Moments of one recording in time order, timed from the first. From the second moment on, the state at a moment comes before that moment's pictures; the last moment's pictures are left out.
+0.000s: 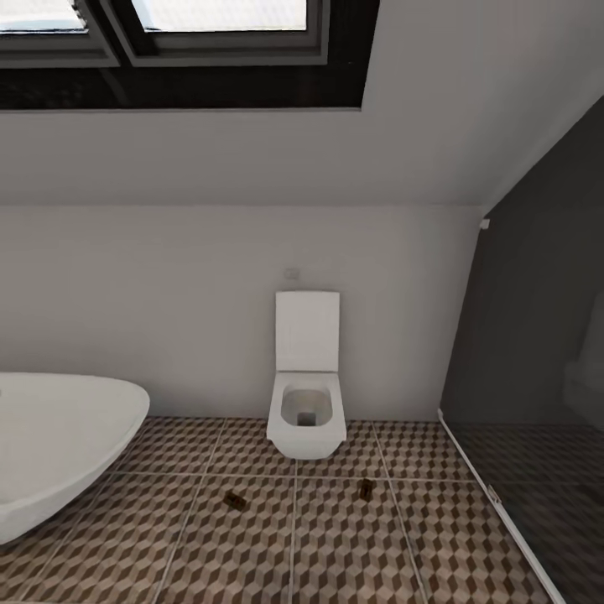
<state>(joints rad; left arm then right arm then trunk) -0.35 0.12 0.29 0.00 -0.14 -0.08 0.09 -0.25 -0.12 -0.08 0.03 -0.02 -0.24 -0.08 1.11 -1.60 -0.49</state>
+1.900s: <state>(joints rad) -0.20 0.03 0.29 0.00 -0.14 -0.09 0.08 -0.10 -0.09 -0.08 0.03 -0.02 -0.24 -0.08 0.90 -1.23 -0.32</state>
